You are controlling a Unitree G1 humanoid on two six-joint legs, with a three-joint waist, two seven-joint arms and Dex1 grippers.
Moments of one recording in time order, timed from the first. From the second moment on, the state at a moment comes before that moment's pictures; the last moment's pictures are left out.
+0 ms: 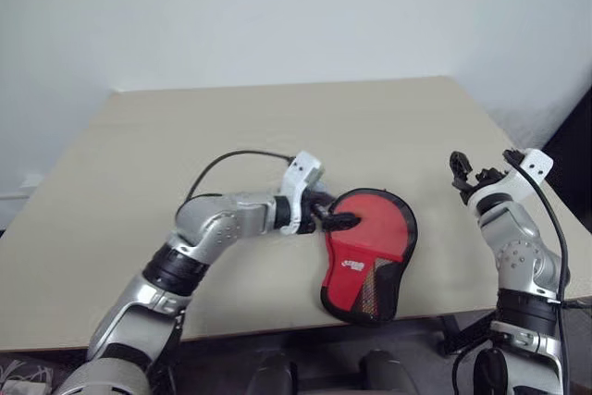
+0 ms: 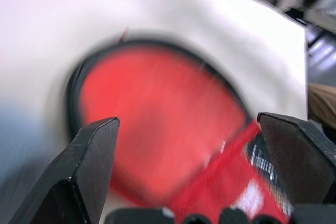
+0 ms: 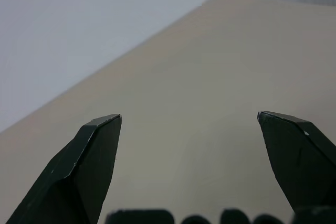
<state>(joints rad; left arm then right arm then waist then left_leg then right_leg) -0.67 0.46 -0.42 -0.03 -0.79 0.81 -0.50 -0.42 -0.24 -0.41 0.04 0.58 0.54 -0.01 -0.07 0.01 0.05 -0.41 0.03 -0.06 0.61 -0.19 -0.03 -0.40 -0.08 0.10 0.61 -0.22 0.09</state>
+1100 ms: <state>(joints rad) -0.54 0.25 -0.56 0.10 -0.19 0.62 -0.76 -1.04 -0.25 0.10 0.95 0.25 0.45 0.84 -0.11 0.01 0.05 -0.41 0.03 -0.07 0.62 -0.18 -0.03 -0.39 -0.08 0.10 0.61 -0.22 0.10</state>
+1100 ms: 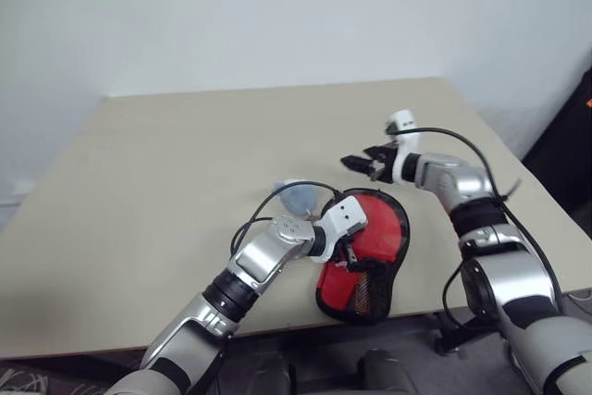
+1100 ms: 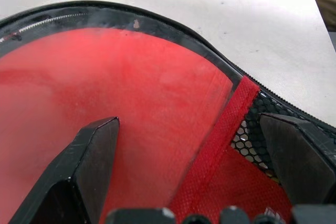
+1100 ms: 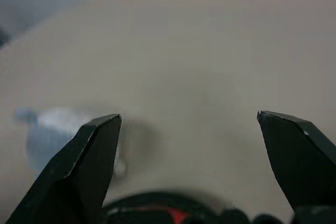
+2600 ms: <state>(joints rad) -0.53 0.22 -0.54 0.08 -0.16 0.69 -0.79 -1.24 -0.02 -0.24 1.31 0.18 0.38 0.47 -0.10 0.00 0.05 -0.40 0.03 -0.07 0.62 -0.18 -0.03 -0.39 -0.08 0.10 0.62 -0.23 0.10</state>
